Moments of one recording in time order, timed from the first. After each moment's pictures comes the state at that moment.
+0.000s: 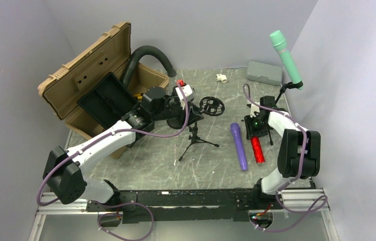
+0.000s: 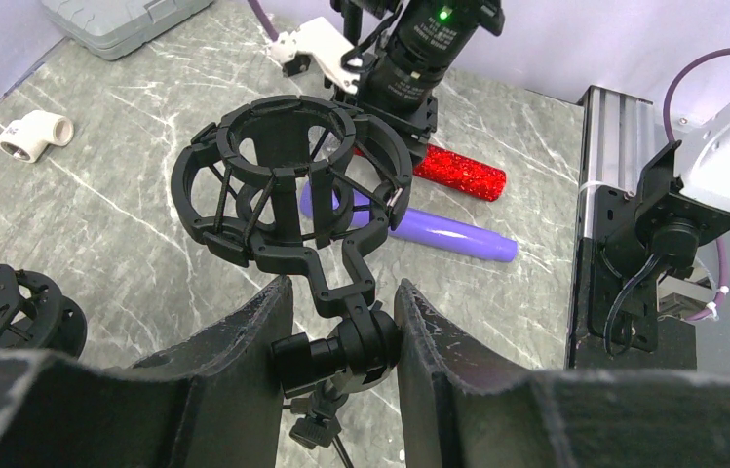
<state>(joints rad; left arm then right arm) -0.73 1.37 1.11 0.09 0.53 0.01 -0.09 1.56 0.94 -0.61 -0.15 -0.25</state>
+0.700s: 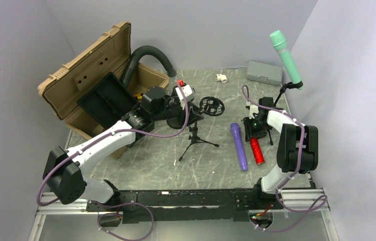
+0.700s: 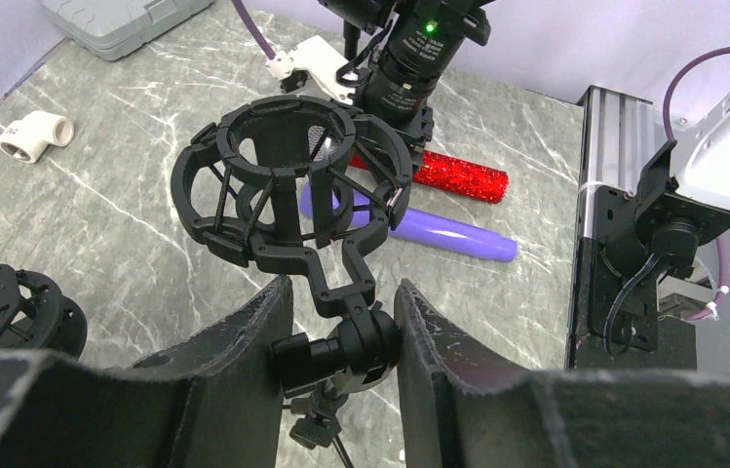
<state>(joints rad) -0.73 1.37 1.11 0.09 0.53 0.01 -0.10 1.65 0.94 -0.60 -0.17 -0.25</state>
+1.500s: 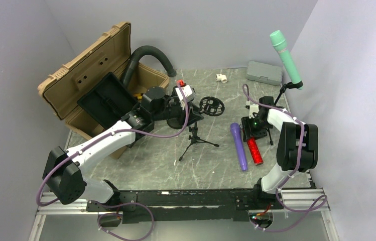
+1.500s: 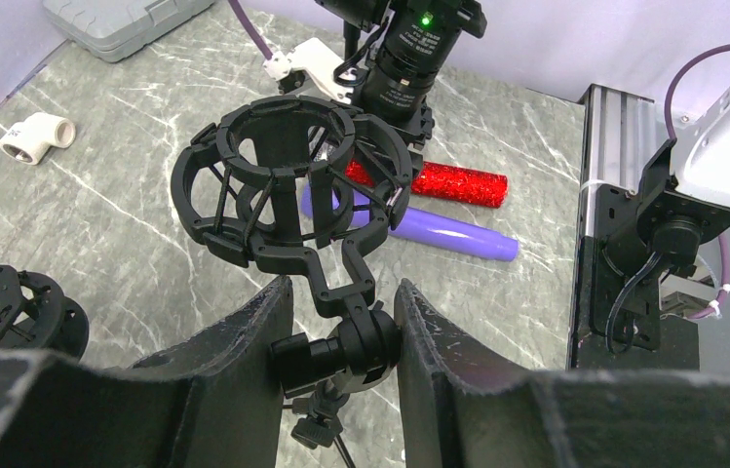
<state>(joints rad) -0.73 1.37 1.11 0.09 0.53 0.01 -0.10 1.68 0.97 -0.64 -0.21 -0.26</state>
